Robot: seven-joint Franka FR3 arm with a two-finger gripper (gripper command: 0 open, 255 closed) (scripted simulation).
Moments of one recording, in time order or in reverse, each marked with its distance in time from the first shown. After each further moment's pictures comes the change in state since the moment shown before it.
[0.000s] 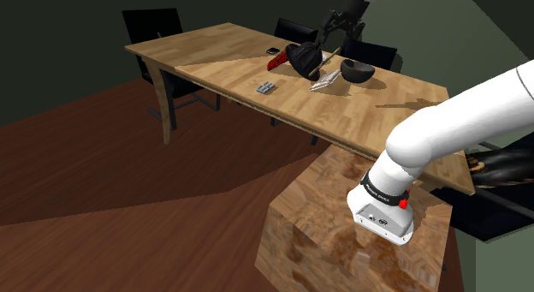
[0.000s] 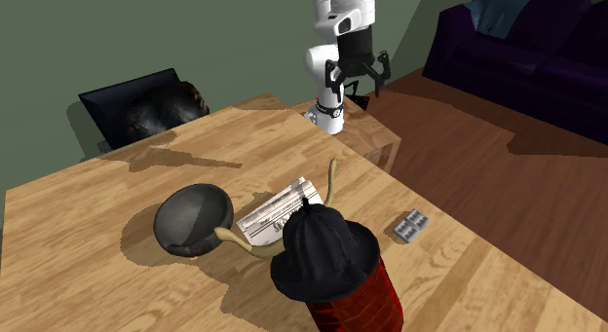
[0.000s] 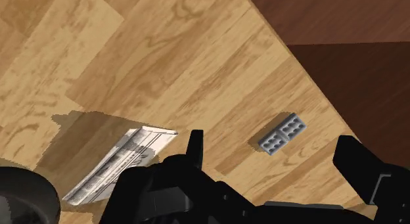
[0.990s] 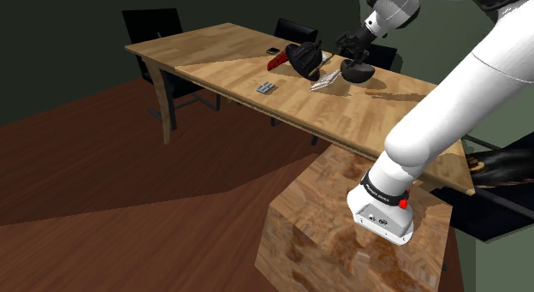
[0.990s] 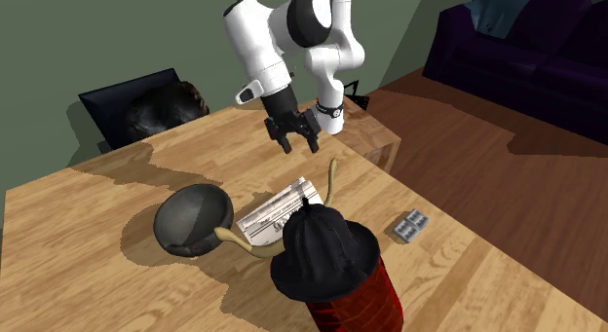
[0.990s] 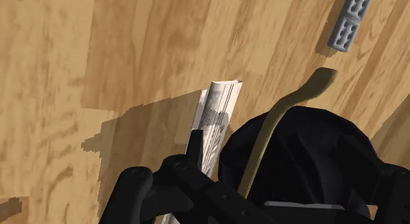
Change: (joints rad) arm -0.032 0.372 -0.360 0.074 0.430 0.266 -0.174
